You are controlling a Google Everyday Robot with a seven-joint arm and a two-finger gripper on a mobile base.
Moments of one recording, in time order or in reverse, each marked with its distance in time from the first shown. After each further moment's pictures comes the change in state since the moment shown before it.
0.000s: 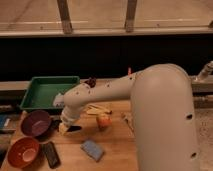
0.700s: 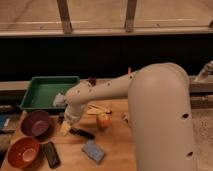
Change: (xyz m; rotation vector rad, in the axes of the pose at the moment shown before) arm 0.012 -0.018 -0.003 0.041 0.028 0.019
